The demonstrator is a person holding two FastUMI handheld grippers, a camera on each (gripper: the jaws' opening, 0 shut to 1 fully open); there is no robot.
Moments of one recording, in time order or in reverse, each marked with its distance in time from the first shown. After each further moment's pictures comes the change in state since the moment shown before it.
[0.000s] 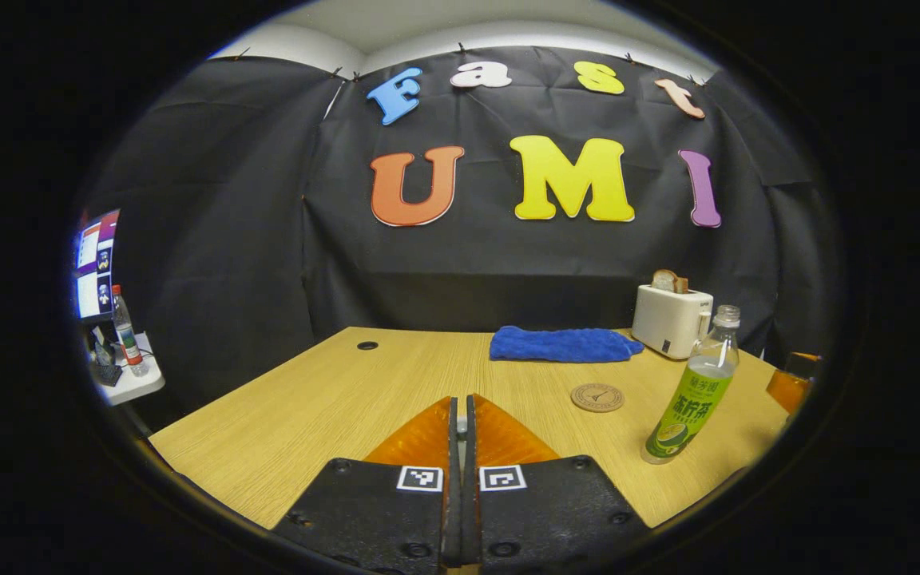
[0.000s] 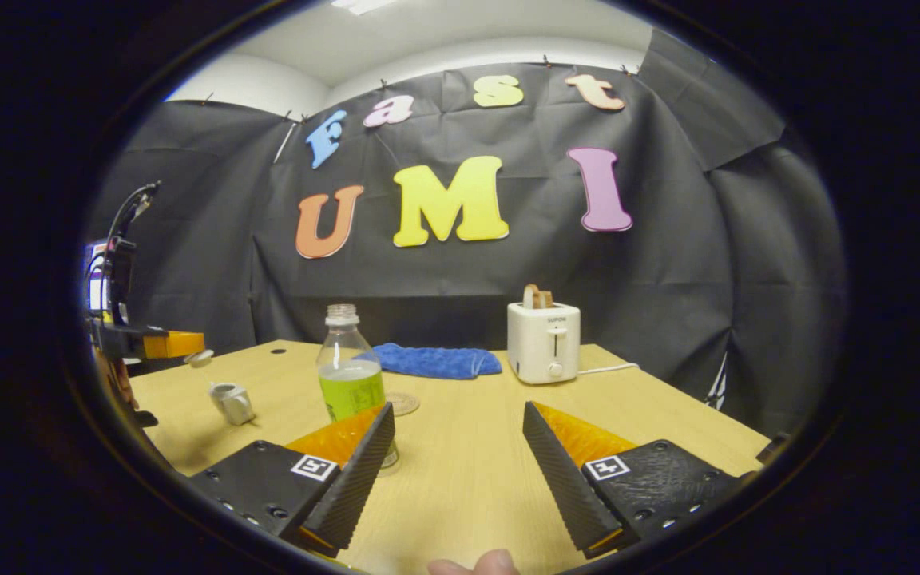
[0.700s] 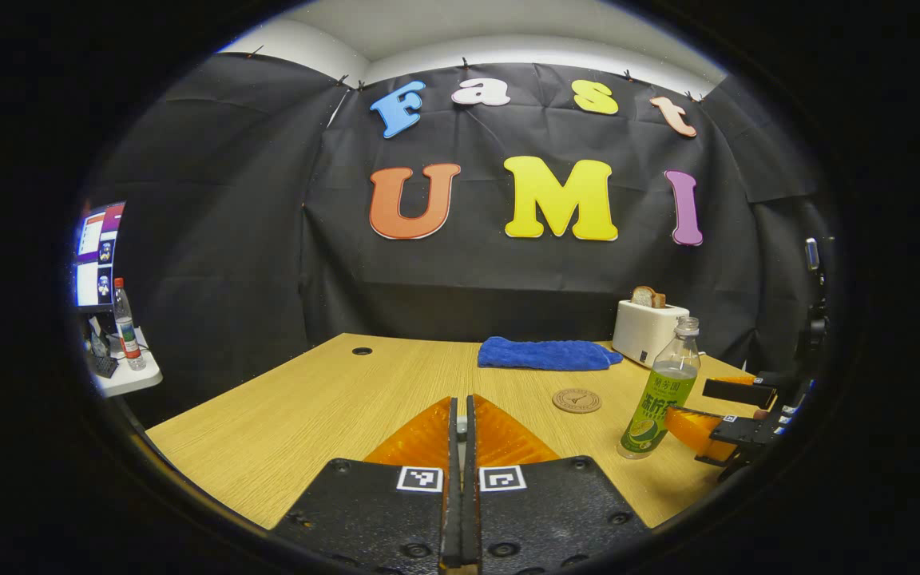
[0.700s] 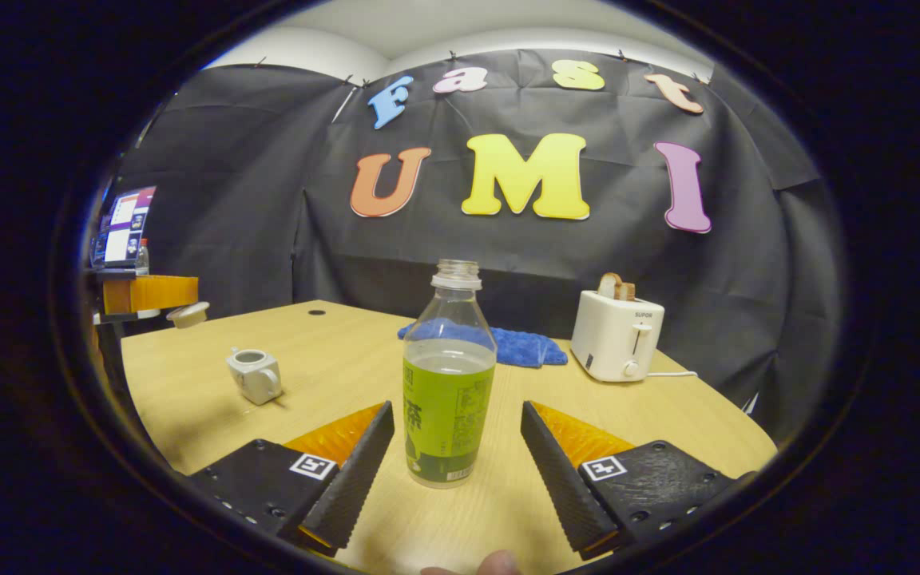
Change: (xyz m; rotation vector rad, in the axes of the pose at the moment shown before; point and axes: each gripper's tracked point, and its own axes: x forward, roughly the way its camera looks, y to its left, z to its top) left arm -0.033 0.005 0.004 -0.009 -0.034 -0.033; right arm 0.054 0.083 -0.023 -0.150 0.086 0.115
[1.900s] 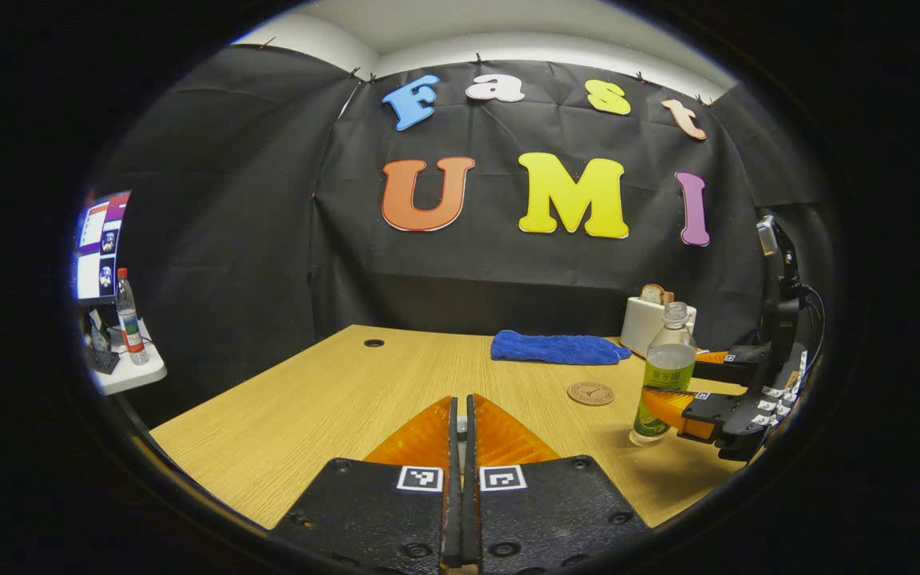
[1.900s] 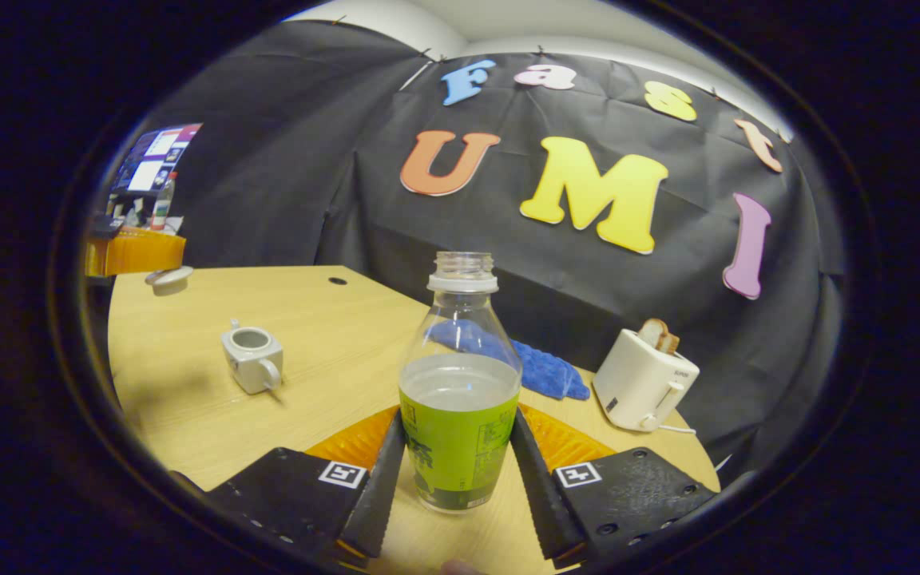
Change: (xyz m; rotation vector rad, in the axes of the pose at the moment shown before) left arm -0.003 0.031 -0.005 -0.046 0.015 0.001; right arm 0.044 0.046 0.029 -0.333 0.052 0.065
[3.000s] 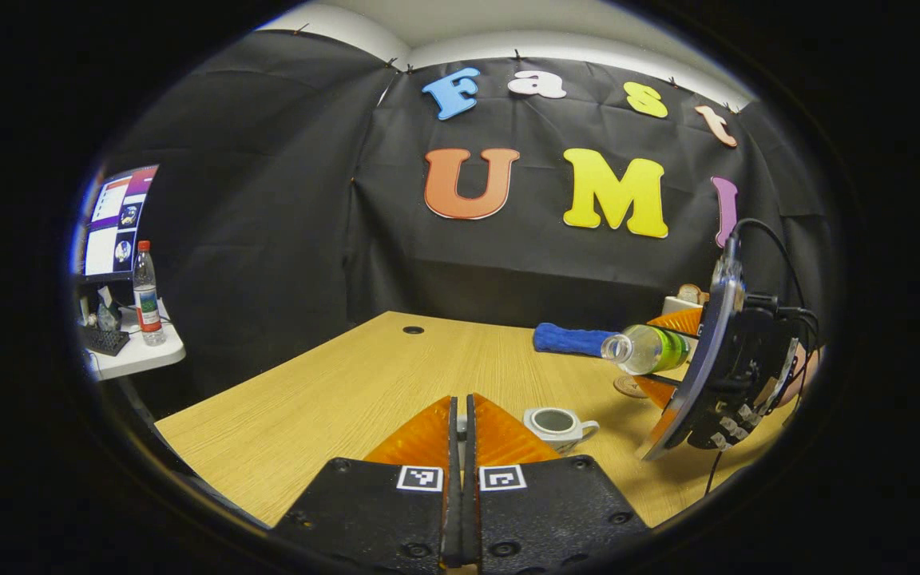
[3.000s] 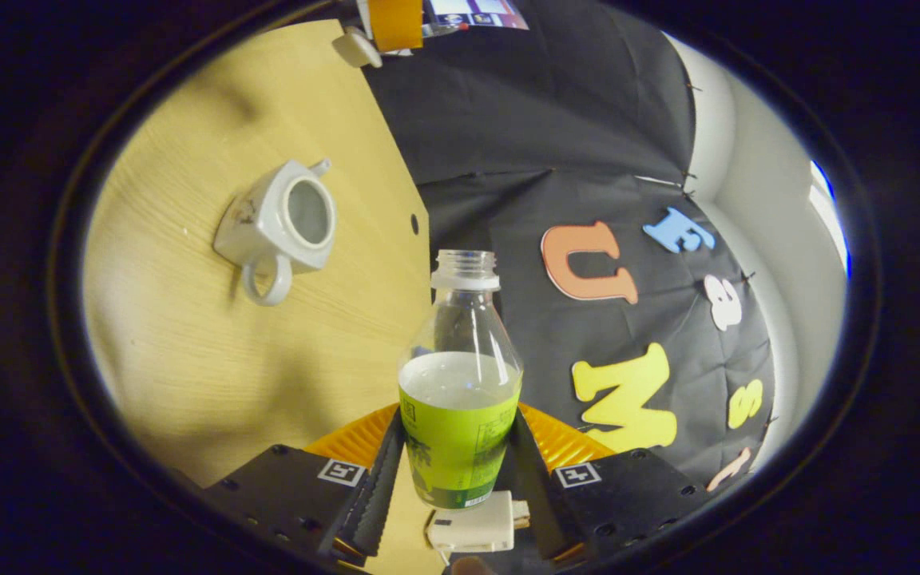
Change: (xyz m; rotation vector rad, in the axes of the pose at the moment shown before) left arm 0.004 0.068 -0.027 -0.044 0.028 0.089; right arm 0.071 0.054 0.051 -1.077 -0.154 -0.122
